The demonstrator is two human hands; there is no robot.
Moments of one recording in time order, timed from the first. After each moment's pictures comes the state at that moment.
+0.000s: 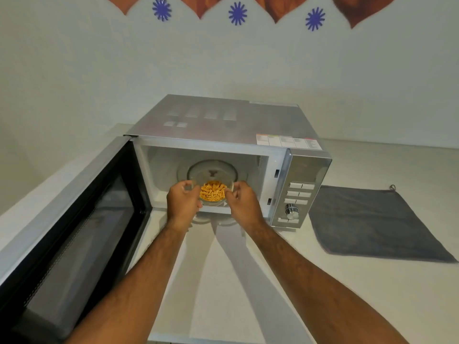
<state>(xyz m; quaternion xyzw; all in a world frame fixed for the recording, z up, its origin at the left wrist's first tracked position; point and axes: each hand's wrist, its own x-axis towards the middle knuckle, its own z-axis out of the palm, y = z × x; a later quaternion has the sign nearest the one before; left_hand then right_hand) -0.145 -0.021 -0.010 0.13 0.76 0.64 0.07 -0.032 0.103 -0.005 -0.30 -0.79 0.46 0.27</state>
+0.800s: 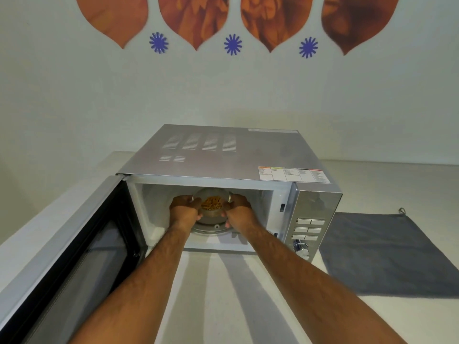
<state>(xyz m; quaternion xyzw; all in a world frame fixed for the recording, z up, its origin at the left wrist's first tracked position) -0.231 0.039 -0.003 0.12 0.78 0.61 0.11 -0.116 0.164 0.002 -0.33 -0.80 0.47 0.17</state>
